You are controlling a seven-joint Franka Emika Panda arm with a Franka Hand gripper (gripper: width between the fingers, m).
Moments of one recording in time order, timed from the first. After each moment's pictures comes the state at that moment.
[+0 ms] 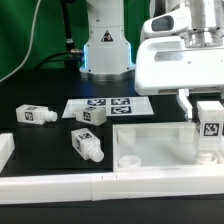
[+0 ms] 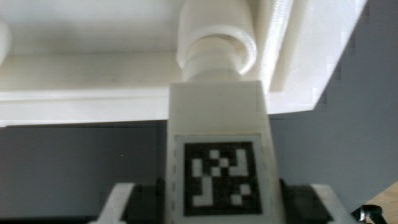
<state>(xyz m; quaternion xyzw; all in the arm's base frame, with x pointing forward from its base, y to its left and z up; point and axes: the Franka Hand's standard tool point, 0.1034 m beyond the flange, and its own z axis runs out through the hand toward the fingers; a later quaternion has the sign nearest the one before) 0.633 0.106 0.088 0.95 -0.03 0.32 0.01</state>
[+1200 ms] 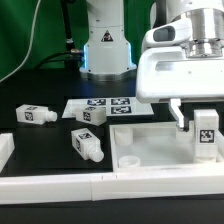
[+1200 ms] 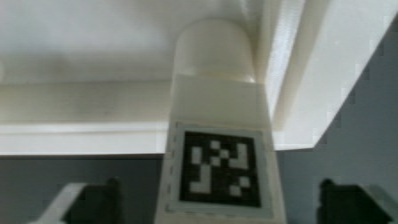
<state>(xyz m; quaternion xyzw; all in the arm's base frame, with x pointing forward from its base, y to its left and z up) 0.627 0.109 0.072 0.95 -0.02 0.31 0.02</state>
